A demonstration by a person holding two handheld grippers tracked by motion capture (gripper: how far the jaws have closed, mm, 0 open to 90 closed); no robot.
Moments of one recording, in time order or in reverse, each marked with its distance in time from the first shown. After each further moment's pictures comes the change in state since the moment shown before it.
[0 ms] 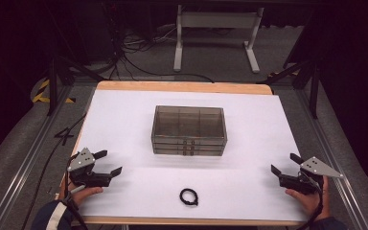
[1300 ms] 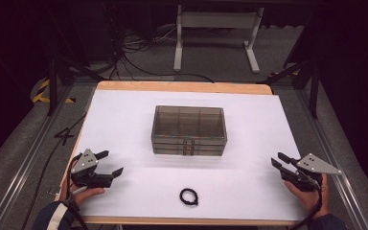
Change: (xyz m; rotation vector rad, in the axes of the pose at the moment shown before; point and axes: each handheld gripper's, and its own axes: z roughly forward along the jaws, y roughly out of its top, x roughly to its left) left arm -0.006 0.001 0.002 0.021 0.024 0.052; right arm 0.011 0.024 -0.003 0.002 0.066 -0.088
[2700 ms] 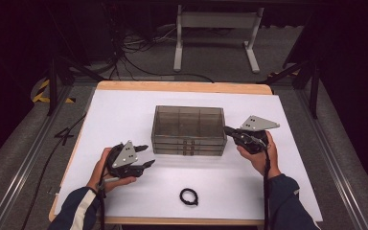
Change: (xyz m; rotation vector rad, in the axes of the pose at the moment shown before) left arm -0.059 0.080 0.059 0.015 -0.120 0.352; right arm 0.064 0.122 0.105 0.014 0.207 -0.108
